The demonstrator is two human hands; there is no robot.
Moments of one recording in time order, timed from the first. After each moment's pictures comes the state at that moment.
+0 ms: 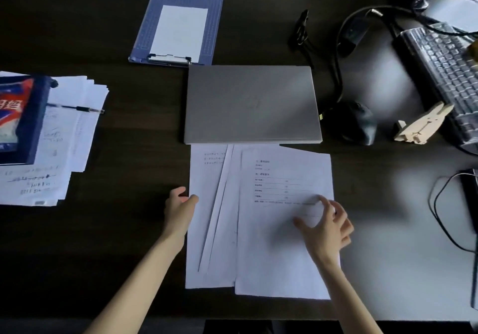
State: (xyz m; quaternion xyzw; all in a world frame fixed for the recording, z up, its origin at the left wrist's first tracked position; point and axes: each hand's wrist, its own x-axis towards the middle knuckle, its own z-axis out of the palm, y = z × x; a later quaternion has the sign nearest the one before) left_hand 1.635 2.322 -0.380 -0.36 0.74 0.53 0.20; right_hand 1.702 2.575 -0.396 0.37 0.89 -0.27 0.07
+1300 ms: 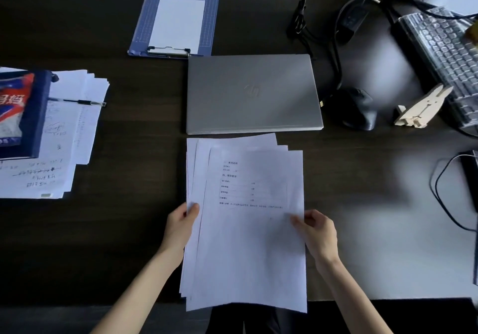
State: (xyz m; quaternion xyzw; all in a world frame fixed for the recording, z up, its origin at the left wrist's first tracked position) left_hand 1.687 2.307 -0.385 -0.31 0.69 0.62 0.21; right_hand 1.733 2.559 -0.389 0.38 0.77 -0.51 0.09
